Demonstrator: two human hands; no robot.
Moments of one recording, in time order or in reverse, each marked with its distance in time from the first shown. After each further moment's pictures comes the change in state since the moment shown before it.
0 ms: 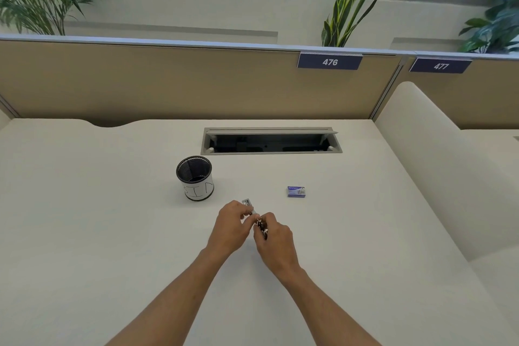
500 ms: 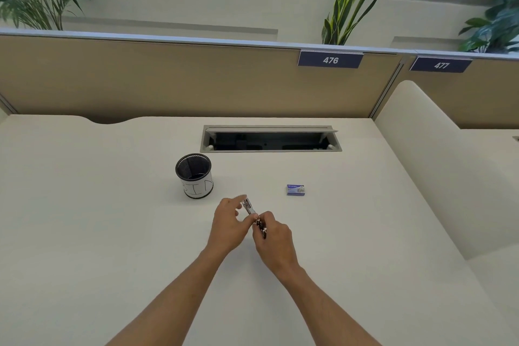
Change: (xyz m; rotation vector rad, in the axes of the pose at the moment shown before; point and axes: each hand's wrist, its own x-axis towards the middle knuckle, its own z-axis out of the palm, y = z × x) left_hand -0.001 -0.006 0.004 -0.136 0.010 -0.192; right_hand -0.001 0.000 0.000 -0.038 0.002 -0.037
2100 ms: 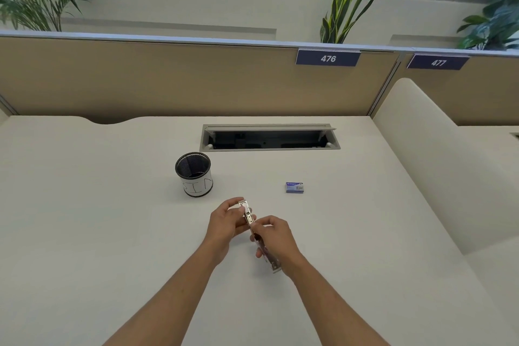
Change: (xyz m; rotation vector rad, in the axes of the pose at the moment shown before) left_hand -0.009 -0.002 -0.005 -0.868 -0.118 -0.343; right_hand 0.003 -0.004 -0.018 0.660 -0.280 0.589
